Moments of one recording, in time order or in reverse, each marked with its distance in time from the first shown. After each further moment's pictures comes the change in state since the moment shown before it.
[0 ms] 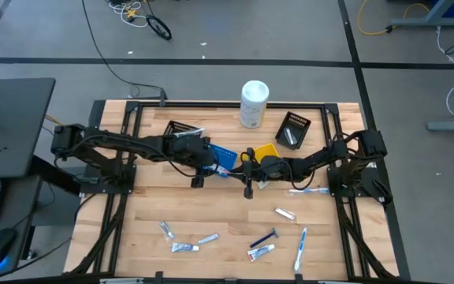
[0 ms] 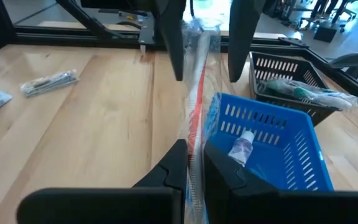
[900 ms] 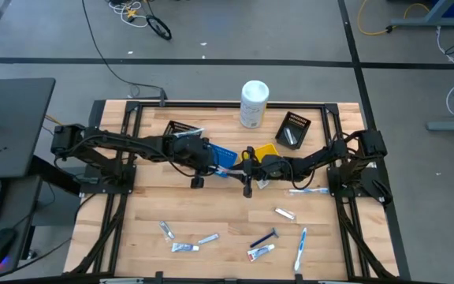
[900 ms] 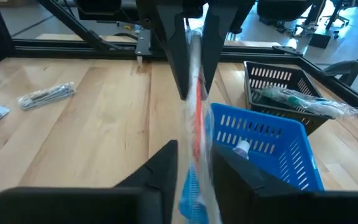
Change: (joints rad) left arm -0.001 0.000 0.000 -0.036 -0.012 -0.058; right arm -0.005 0.000 0.000 0.037 0.002 0.008
